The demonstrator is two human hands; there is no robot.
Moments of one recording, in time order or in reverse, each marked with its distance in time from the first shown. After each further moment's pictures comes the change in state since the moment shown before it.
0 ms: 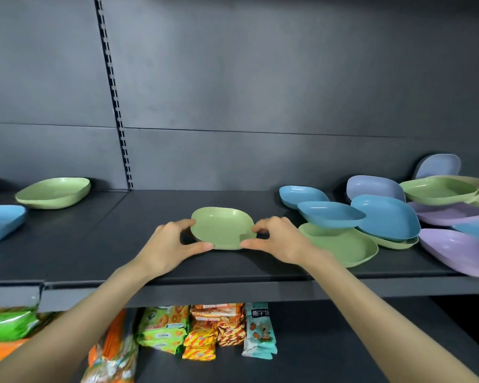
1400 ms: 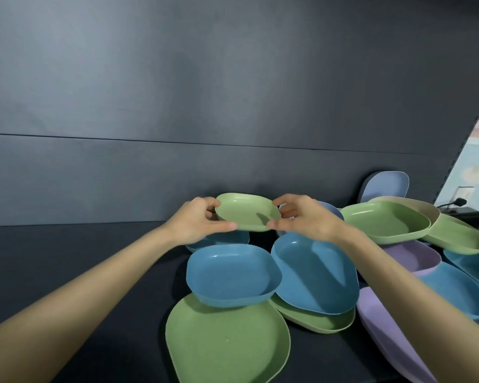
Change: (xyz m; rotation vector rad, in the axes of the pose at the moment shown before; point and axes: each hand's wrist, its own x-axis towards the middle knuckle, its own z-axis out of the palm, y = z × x) left_hand 0.242 0.156 0.158 -0.181 -0.188 0.087; right_hand 0.070 0.232 -0.170 0.139 0.075 0.207
